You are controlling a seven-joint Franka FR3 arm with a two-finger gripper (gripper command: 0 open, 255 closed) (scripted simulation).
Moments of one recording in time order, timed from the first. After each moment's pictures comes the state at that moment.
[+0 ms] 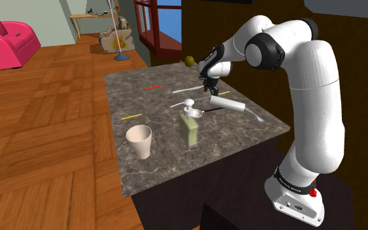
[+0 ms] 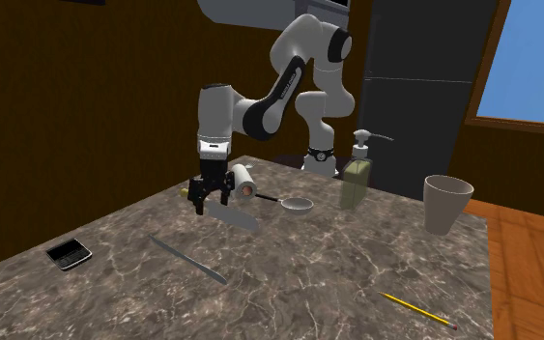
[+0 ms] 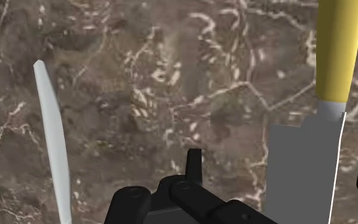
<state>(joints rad) -0.03 0.49 -0.52 -1.89 0.40 2.46 -1.85</state>
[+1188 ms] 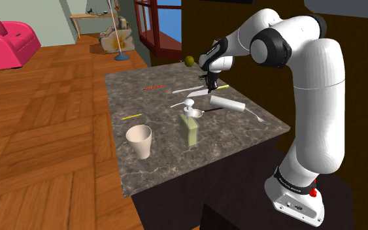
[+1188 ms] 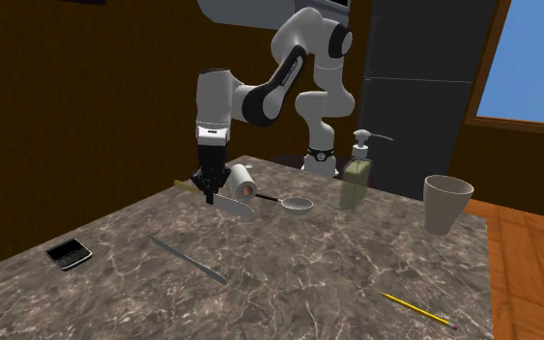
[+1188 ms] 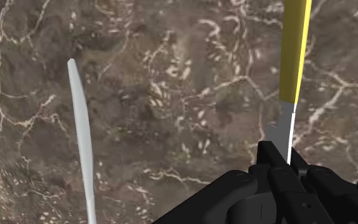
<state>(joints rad) -0.01 0.44 -0.55 -1.88 0.35 2.40 -1.82</state>
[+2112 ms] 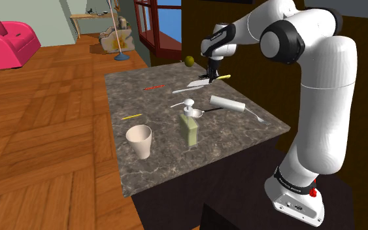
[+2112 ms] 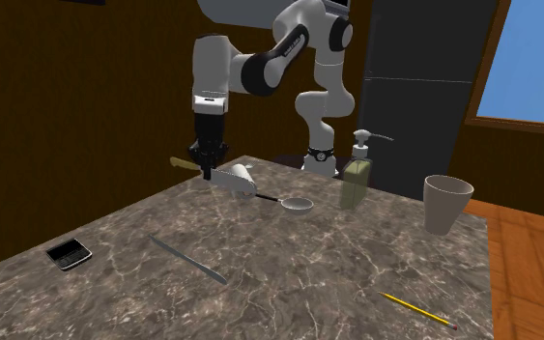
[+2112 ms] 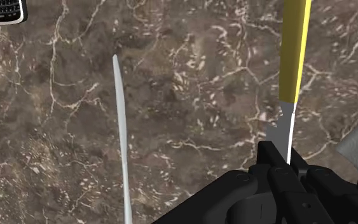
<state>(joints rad) 0.02 0.34 -0.60 -1.81 0.26 2.25 -1.76</state>
